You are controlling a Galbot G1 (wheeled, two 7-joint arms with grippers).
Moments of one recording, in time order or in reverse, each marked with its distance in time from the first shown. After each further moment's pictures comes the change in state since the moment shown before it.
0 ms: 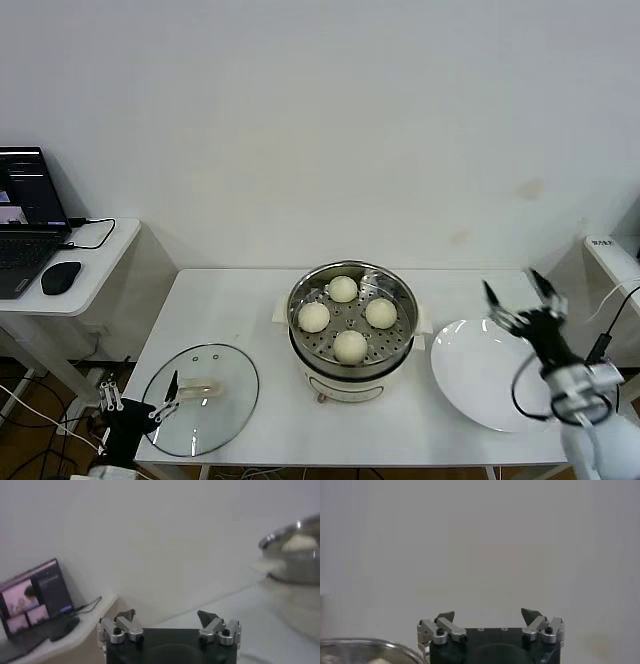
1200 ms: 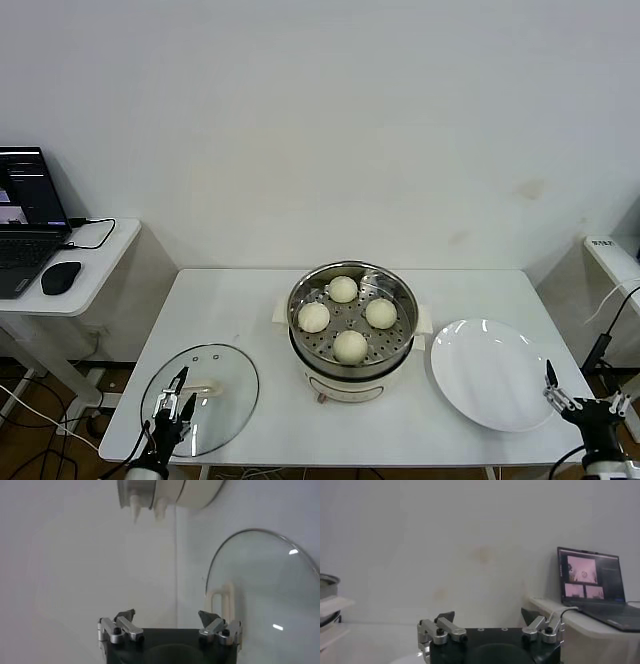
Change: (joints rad) left arm -0.137 -0.003 0.107 0.237 0.869 -0.065 -0.032; right arm -0.212 0.236 0.152 -0.016 -0.096 0.053 0.041
